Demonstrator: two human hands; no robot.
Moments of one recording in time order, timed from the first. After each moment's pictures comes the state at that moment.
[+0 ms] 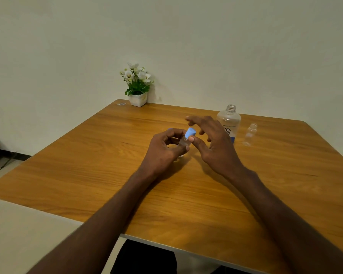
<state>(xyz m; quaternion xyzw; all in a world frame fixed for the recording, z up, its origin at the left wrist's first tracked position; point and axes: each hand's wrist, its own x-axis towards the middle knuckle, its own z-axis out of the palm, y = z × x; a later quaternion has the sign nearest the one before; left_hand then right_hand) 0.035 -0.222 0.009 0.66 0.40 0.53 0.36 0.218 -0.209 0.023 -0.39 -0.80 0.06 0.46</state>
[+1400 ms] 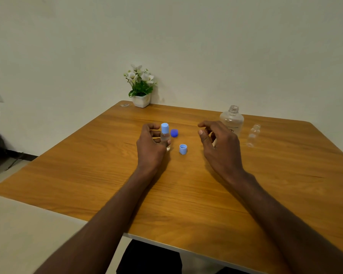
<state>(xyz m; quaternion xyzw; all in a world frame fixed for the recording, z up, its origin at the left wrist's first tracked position) 0.017 -0.202 0.001 0.52 0.56 0.60 0.24 0.212 -0.213 0.021 -0.47 -0.72 -0.01 0.51</state>
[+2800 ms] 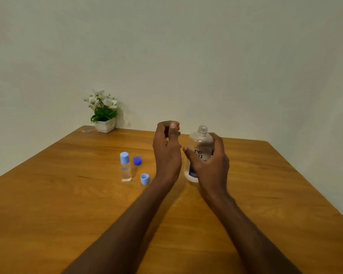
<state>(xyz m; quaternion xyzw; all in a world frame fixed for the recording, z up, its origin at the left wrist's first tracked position) 0.165 -0.163 0.056 0.51 0.35 0.73 0.28 0.268 -0.188 0.025 -0.51 -0.56 0.07 0.65</state>
